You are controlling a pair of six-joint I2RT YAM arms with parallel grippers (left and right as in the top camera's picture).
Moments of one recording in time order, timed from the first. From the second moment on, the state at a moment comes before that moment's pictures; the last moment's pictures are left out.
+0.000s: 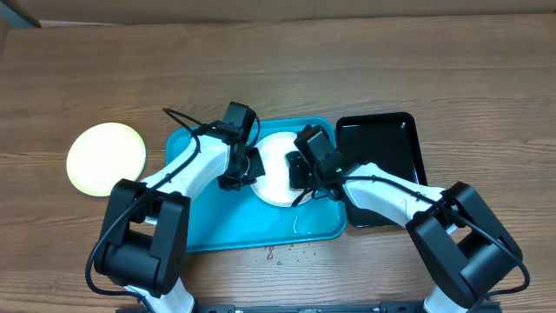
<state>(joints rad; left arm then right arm) -0.33 1.84 1.09 -0.72 0.12 -0.61 0.66 1.84 0.97 -0.17 -0.09 0.59</state>
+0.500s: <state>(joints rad) -0.33 1.84 1.09 -0.72 0.12 -0.61 0.49 1.72 1.15 -0.33 -0.33 0.57</state>
